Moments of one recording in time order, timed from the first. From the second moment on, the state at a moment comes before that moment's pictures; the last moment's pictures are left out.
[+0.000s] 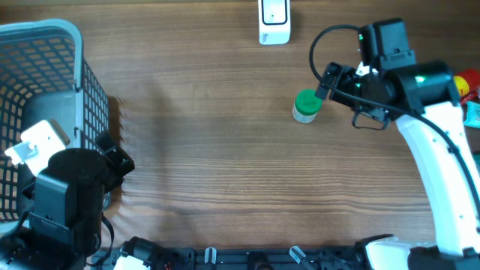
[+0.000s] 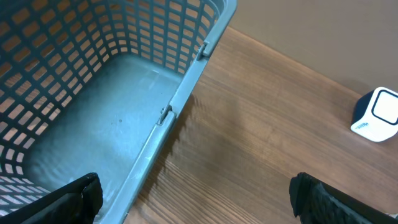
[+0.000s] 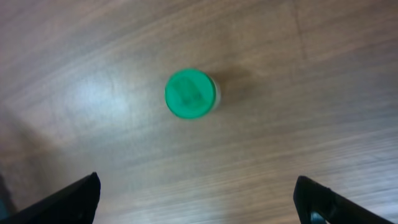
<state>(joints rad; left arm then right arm) -0.37 0.85 1.48 -1.43 -0.62 -0.72 0.23 1.50 1.59 -1.23 0.01 0.58</state>
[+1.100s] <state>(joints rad) -0.37 0.85 1.48 -1.43 -0.62 -0.72 0.27 2.08 1.58 -1.00 -0.02 0.12</state>
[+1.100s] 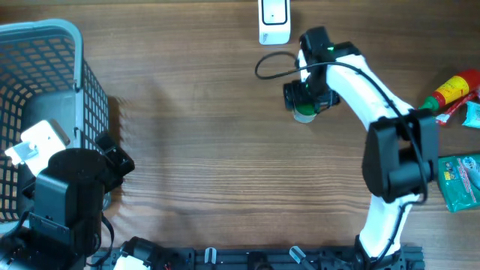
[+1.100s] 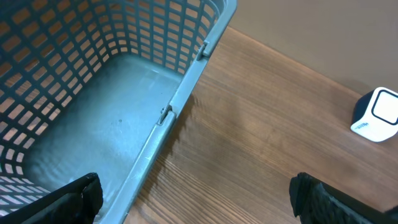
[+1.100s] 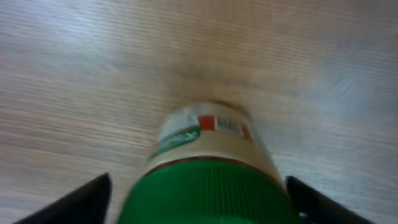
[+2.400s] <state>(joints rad) -0.37 0.85 1.48 -1.43 -0.62 -0.72 0.27 1.67 1.63 -0.94 -0.18 0.48</state>
